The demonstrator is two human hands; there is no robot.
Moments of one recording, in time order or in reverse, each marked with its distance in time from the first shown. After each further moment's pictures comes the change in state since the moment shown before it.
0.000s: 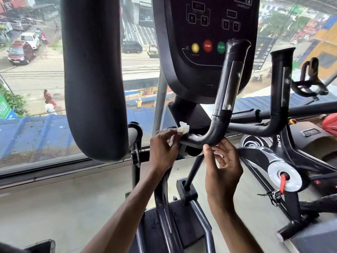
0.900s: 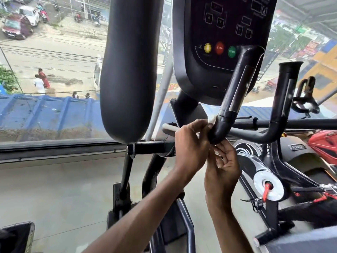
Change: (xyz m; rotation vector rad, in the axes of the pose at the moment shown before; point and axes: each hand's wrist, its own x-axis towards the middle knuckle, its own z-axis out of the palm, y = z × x) left_hand -0.018 0.090 0.024 -0.312 0.037 -0.117; right_hand 0.004 0.008 -0.010 -0.042 -0.077 -0.014
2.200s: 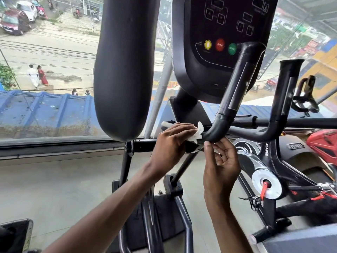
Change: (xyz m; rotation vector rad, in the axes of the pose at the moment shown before) left_hand 0.012 -0.059 -0.043 0.349 -0.096 0.605; right_hand 0.000 -0.008 0.003 0.021 0.027 0.029
